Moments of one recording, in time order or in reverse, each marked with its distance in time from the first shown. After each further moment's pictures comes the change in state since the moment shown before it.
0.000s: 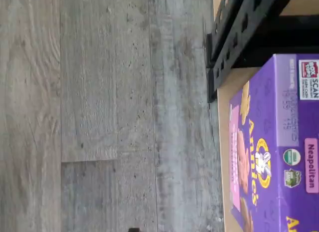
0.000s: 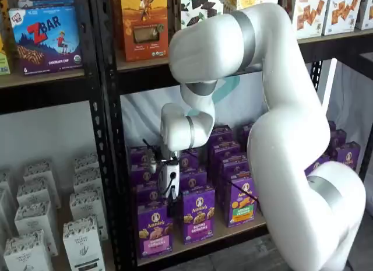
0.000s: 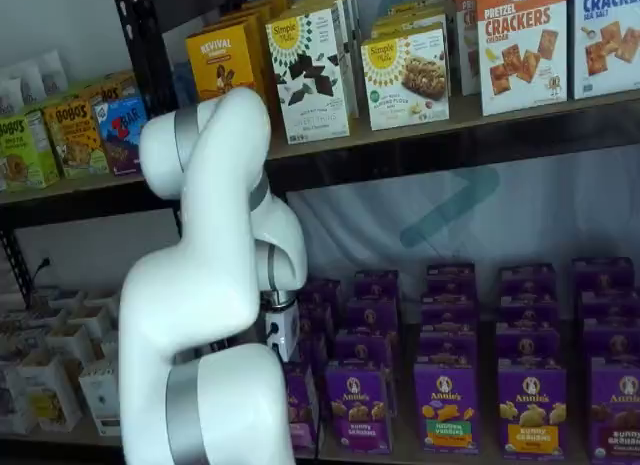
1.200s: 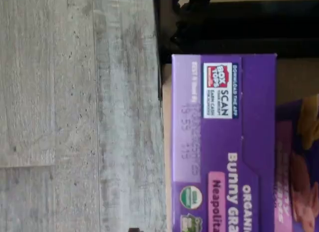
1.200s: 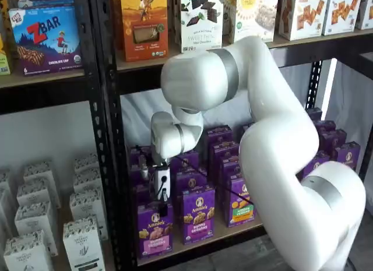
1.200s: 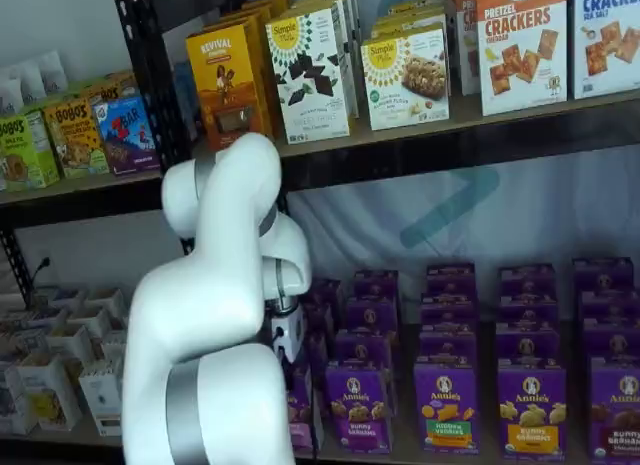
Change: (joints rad) arm -0.003 0.268 -0.349 -0.127 0.053 0.116
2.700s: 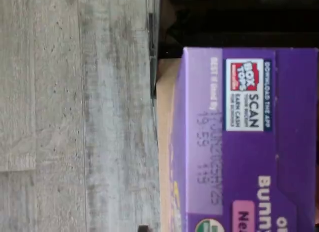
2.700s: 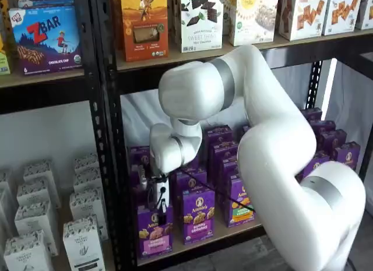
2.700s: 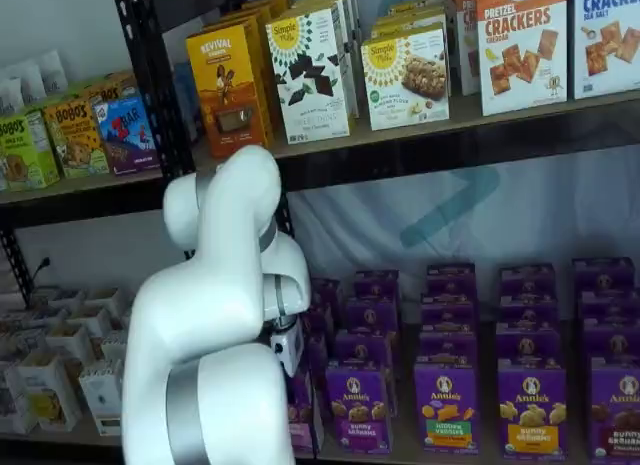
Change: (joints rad) arm 0.017 0.062 -0.002 -0.055 -0.102 0.062
